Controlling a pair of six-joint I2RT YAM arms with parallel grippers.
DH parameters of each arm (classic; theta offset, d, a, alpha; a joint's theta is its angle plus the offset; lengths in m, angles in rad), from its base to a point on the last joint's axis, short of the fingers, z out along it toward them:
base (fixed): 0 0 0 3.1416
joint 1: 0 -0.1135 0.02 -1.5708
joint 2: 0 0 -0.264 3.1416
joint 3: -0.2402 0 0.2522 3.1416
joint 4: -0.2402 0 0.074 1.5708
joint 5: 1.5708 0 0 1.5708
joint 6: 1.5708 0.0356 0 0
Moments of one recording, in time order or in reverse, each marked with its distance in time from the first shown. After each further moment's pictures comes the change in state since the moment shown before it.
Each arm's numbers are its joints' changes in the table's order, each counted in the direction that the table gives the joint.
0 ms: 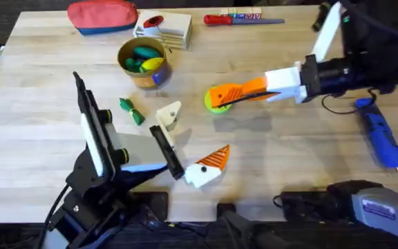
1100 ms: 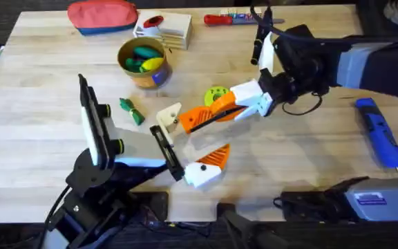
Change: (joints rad) left arm 0.000 0.000 0.000 0.001 0.005 -0.117; right arm -0.213 -0.302 0.000 0.123 -0.267 0.103
